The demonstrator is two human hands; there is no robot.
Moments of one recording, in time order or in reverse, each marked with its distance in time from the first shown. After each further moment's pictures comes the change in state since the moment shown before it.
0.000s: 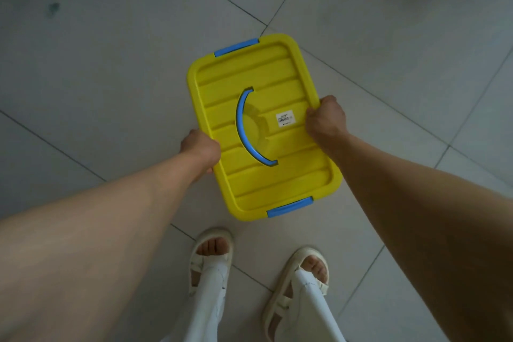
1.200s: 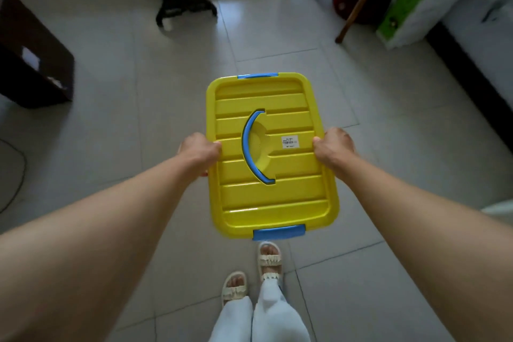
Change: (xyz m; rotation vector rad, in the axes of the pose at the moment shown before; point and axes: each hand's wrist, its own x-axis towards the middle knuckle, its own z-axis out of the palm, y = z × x) left_hand -0.527 0.166 -0.056 0.577 -0.238 0.861; right_hand -0.416 0.156 -0.405 0.322 0.482 0.476
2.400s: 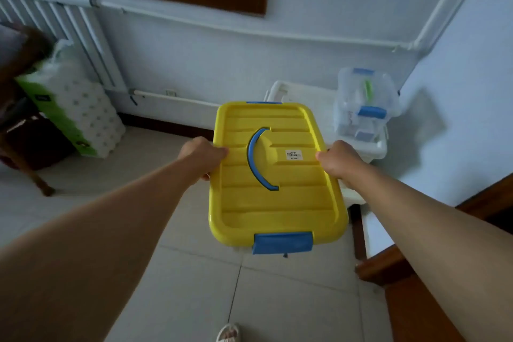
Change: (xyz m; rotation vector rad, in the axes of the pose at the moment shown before) left_hand -0.377 0.516 0.450 0.498 -0.540 0.926; right_hand -0.104 0.578 -0.441 0.556 0.550 0.751
